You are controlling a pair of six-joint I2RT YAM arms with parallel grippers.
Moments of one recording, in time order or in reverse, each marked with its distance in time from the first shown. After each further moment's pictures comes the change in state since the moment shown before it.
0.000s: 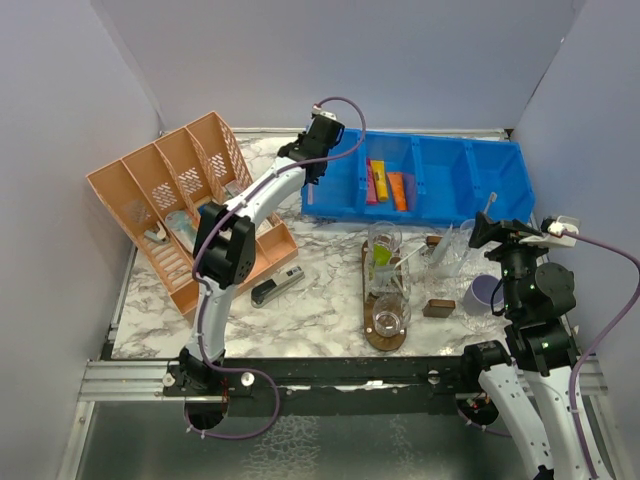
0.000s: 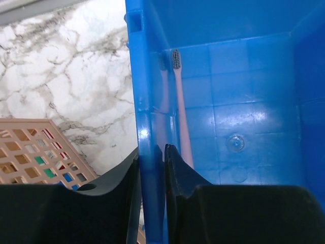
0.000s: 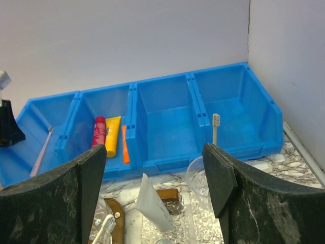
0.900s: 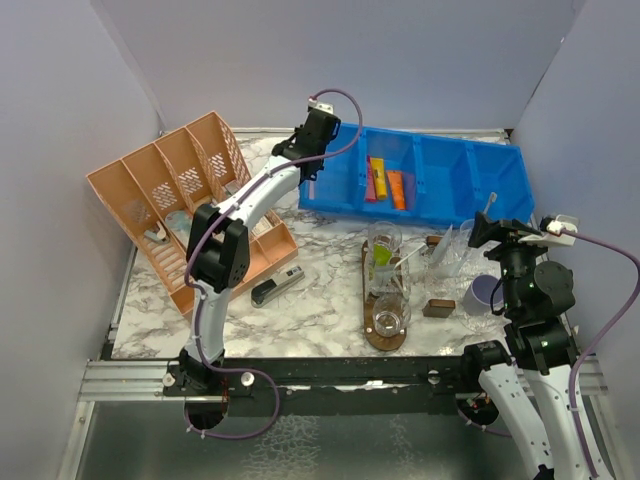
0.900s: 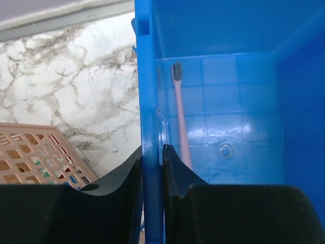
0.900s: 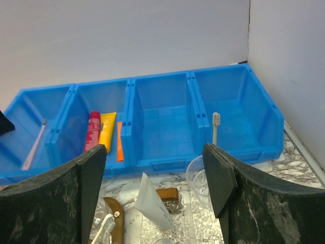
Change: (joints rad) left arm 0.001 -0.096 -0.013 0.055 0.016 -0.003; right arm 0.000 0.008 0.000 0.000 0.000 0.000
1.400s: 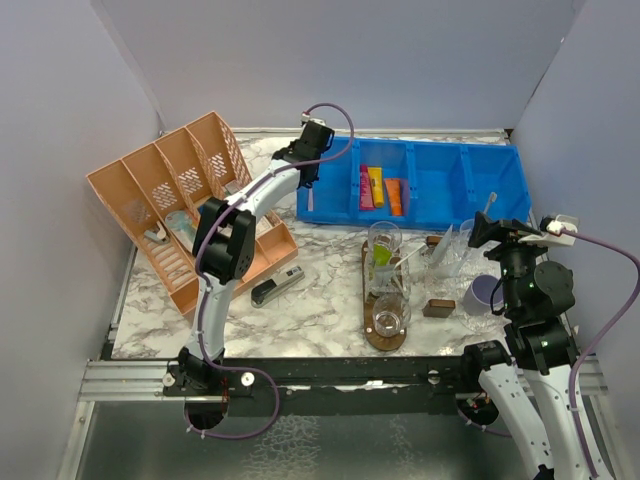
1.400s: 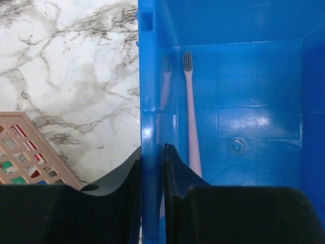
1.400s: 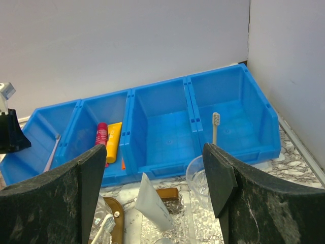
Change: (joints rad) left arm 0.043 0.121 -0.040 0.013 0.039 -0.053; right arm 0.000 0.000 0.000 0.000 0.000 0.000
